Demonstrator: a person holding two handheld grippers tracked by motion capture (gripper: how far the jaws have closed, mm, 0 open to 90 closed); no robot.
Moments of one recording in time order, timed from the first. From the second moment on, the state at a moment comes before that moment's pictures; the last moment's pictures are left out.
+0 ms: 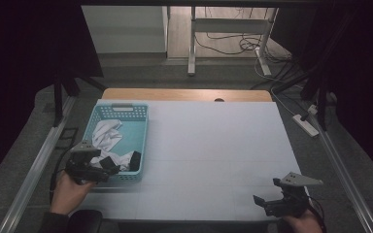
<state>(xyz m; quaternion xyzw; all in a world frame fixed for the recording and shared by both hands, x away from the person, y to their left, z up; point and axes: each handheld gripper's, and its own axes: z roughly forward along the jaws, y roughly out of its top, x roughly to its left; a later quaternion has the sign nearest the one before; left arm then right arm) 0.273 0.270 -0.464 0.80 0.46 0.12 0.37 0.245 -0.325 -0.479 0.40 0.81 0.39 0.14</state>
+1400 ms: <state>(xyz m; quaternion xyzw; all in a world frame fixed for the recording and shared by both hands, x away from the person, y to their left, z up) 0.346 0.256 -0.470 0.86 0.42 0.05 0.29 0.246 -0.324 -0.480 0.40 0.82 0.39 0.14</state>
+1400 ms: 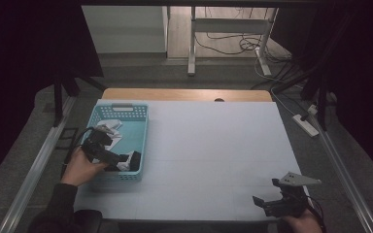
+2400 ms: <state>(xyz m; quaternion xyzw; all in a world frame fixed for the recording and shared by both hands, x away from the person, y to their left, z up) 0.382 0.222 -0.512 0.94 0.32 0.01 0.13 0.246 -0.323 -0.480 0.40 0.82 0.39 0.14</state>
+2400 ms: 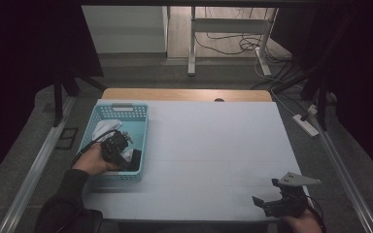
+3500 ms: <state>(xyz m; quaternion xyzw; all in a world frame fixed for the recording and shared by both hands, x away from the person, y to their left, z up) 0.402 0.275 -0.466 0.83 0.51 0.11 0.21 0.246 -0.322 -0.480 0.39 0.83 0.38 0.14</state>
